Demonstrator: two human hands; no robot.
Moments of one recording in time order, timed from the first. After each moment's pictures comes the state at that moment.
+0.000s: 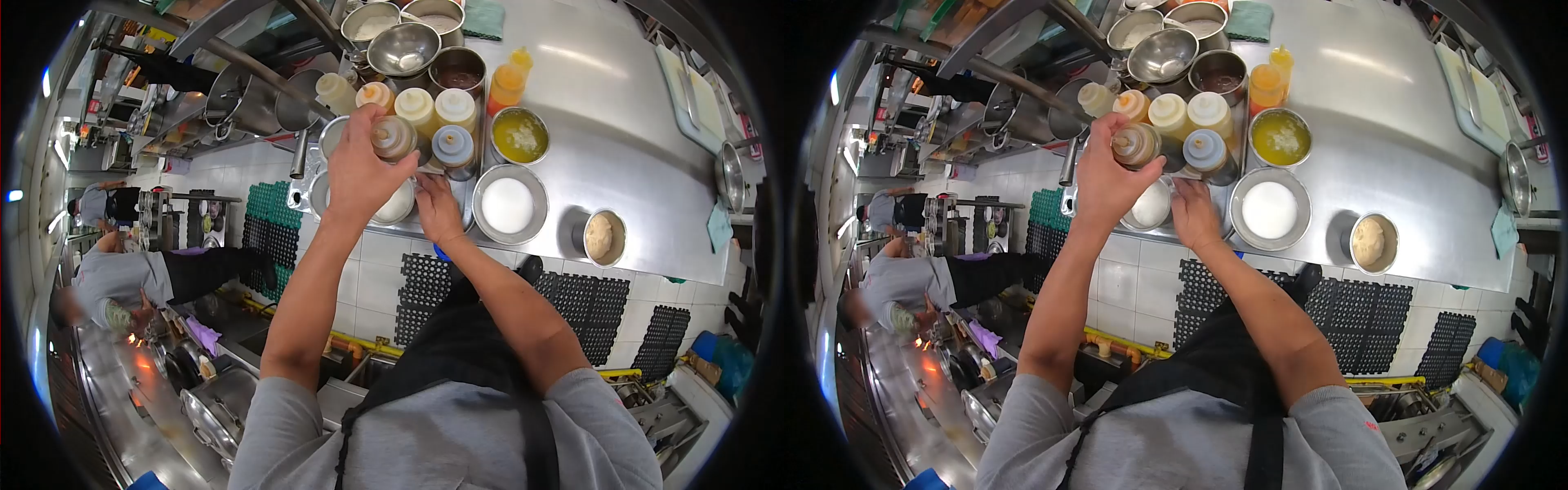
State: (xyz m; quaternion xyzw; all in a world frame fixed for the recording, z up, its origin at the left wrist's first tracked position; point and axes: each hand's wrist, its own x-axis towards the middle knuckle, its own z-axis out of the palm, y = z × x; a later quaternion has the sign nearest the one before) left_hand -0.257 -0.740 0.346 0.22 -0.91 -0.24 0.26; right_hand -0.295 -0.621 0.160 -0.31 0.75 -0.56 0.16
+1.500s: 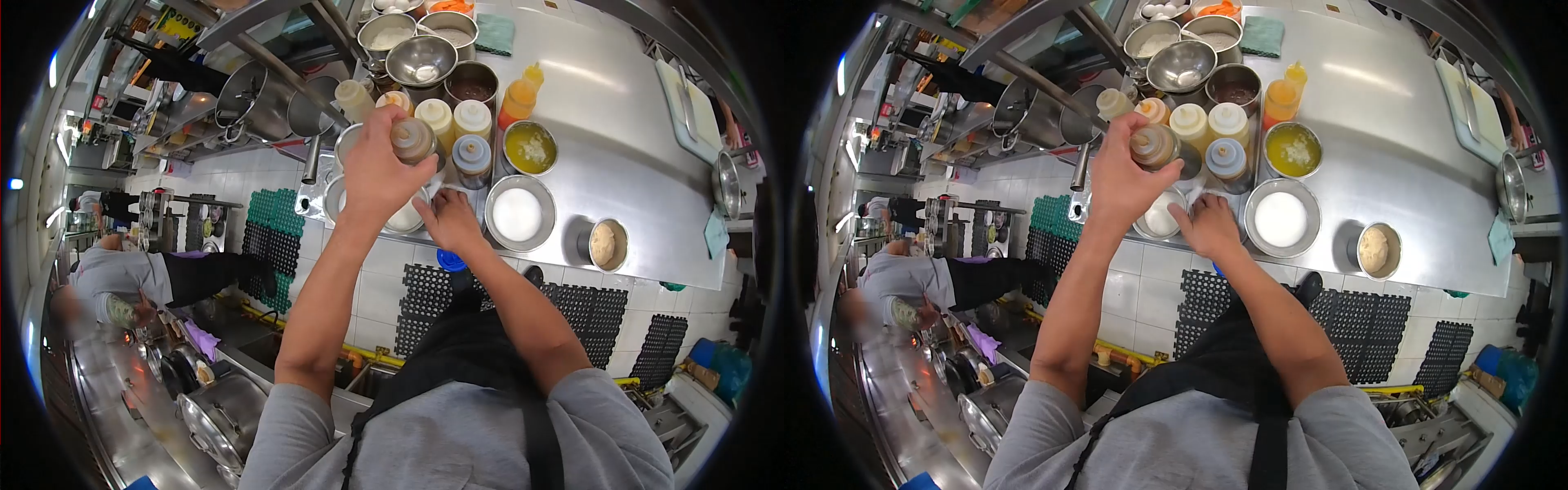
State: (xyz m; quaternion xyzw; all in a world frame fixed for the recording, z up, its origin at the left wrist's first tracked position) left_hand -0.252 -0.747 0.362 0.23 -0.90 -0.27 0.25; right_hand -0.299 -0.613 0.195 -0.40 0.83 -0.31 0.24
